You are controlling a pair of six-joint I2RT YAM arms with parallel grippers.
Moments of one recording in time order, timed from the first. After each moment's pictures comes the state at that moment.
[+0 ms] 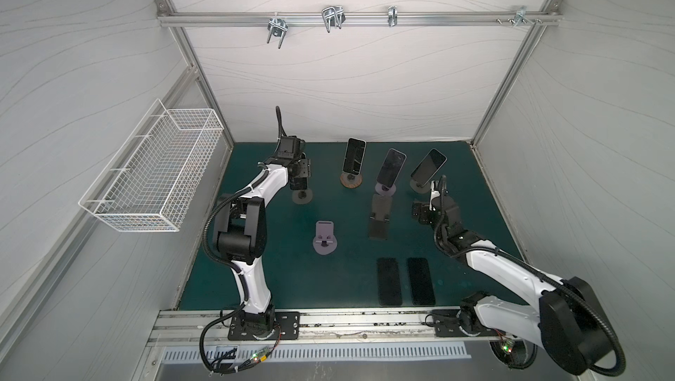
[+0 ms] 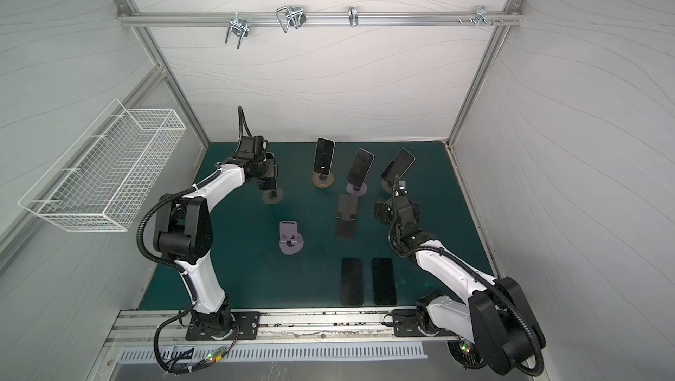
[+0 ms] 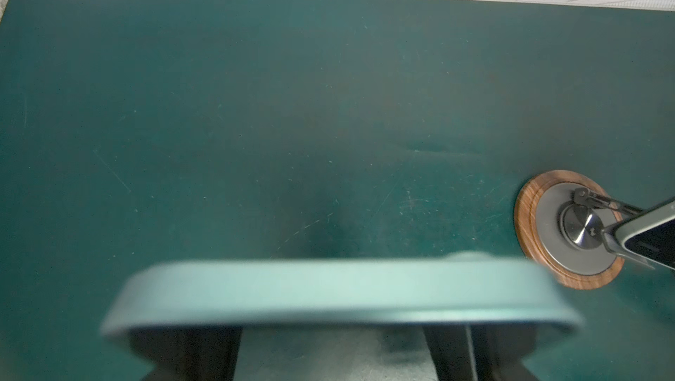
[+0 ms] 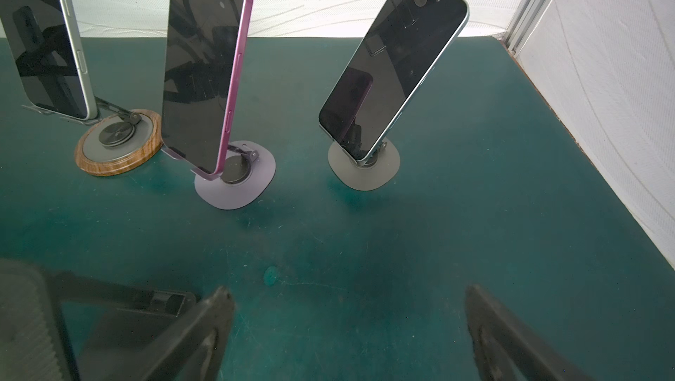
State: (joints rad) left arm -0.13 1.89 1.44 -0.42 -0.10 -0.17; right arm 0.48 1.13 0.50 0.11 0.41 0.19
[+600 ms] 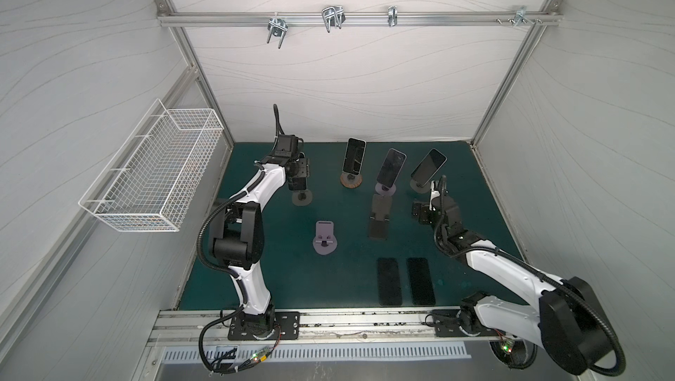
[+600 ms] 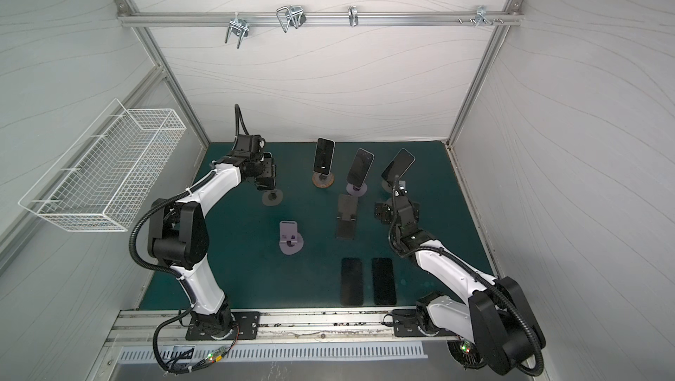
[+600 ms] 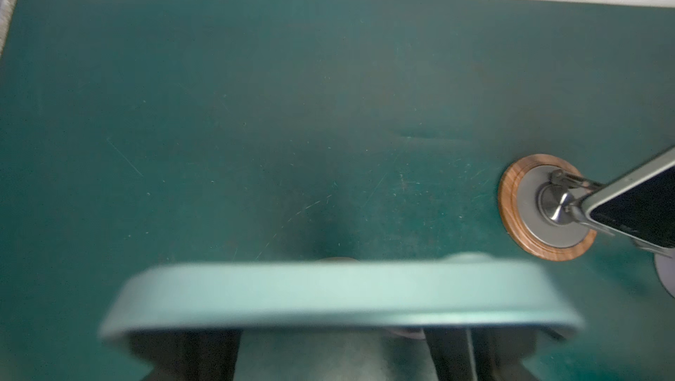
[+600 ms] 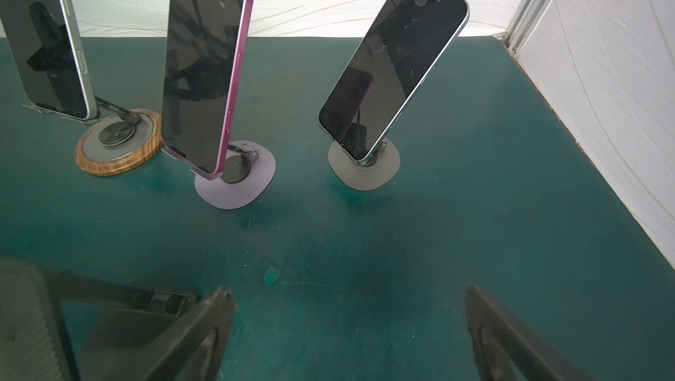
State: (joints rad) left arm -0.13 1.81 1.44 -0.49 -0.08 -0.15; right arm 0.48 1.13 0.50 0.11 0.41 0.19
